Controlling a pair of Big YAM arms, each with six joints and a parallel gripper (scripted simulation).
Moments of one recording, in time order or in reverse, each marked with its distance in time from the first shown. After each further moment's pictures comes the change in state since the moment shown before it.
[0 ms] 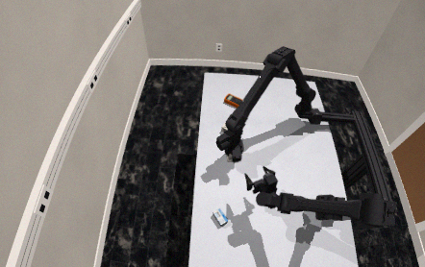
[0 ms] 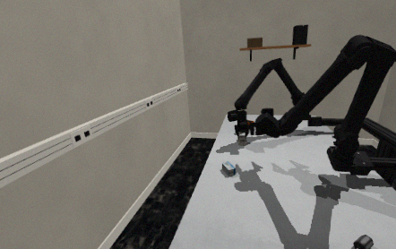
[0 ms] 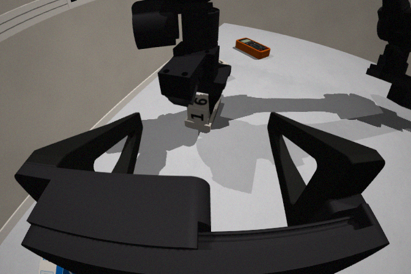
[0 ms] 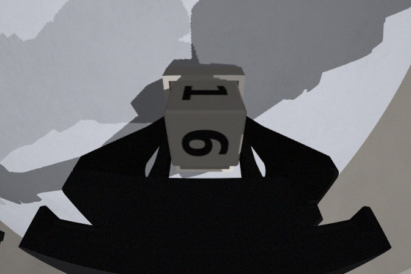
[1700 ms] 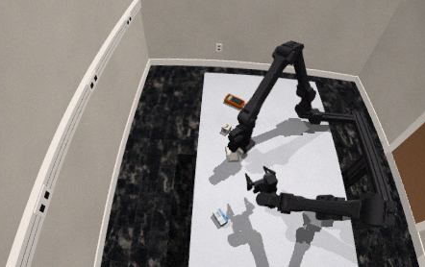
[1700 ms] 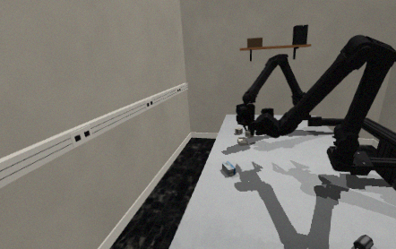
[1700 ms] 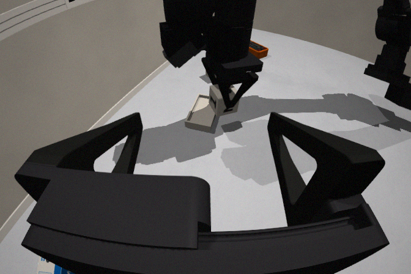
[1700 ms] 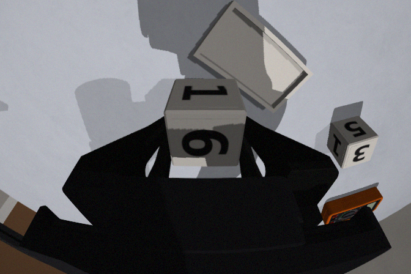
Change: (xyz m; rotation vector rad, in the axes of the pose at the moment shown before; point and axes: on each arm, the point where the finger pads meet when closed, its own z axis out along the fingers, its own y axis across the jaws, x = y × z) left arm 0.000 -0.002 0.000 0.009 -0.001 -0.003; right arm 0.001 0.053 -0.041 -0.005 -0.025 0.923
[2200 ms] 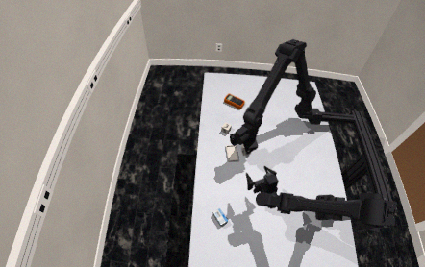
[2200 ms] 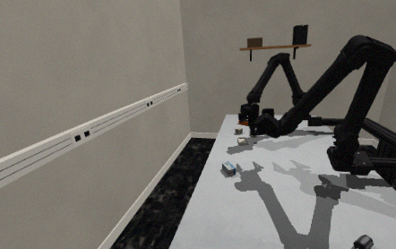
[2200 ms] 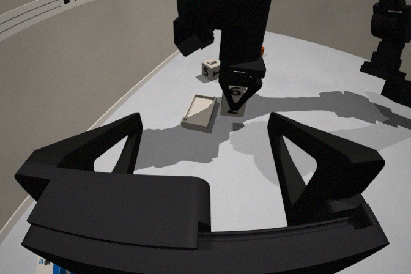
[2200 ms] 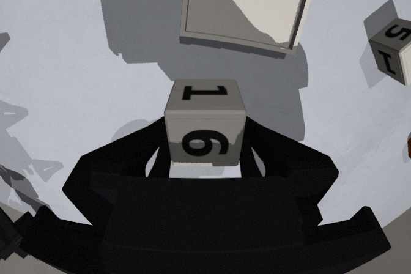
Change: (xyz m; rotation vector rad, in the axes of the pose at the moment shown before) left arm 0.001 -0.004 0.000 0.020 -0.001 0.007; right arm 0.023 0.014 0.002 -0.007 -0.015 0.494
